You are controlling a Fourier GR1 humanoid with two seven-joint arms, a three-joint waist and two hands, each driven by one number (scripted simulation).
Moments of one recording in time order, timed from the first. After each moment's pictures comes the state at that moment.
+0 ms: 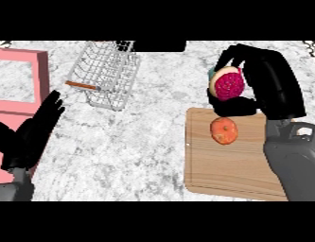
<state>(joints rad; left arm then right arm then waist) -0.08 0.25 0.05 -1.55 0.13 -0.04 0.21 -0.56 -0.24 0.17 -1.69 0.72 0.04 0.36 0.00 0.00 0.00</state>
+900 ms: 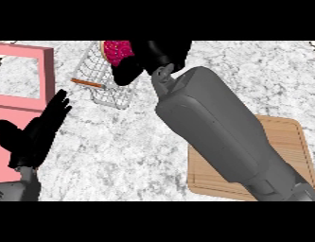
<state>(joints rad) -0.09 0.21 0.03 -1.55 0.10 -0.05 0.21 -1.14 -0.01 0.33 -1.22 0.67 -0.10 0.66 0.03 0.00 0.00</state>
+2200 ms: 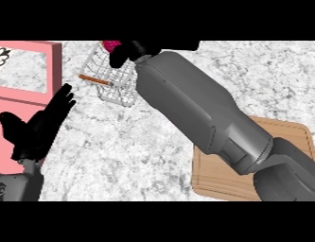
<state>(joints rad) -0.14 0.21 0.04 -1.54 0.09 -0.08 0.22 -1.43 0.00 0.60 -0.57 0.35 -0.55 0.54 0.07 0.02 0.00</state>
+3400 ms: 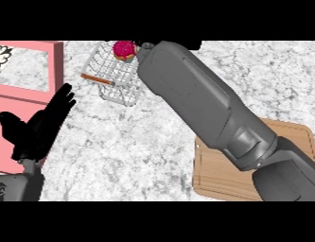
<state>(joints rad) -0.14 0.20 0.04 -1.54 0.09 -0.09 0.23 -1.44 0.00 0.43 -0.55 -0.02 -0.86 0.29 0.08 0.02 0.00</state>
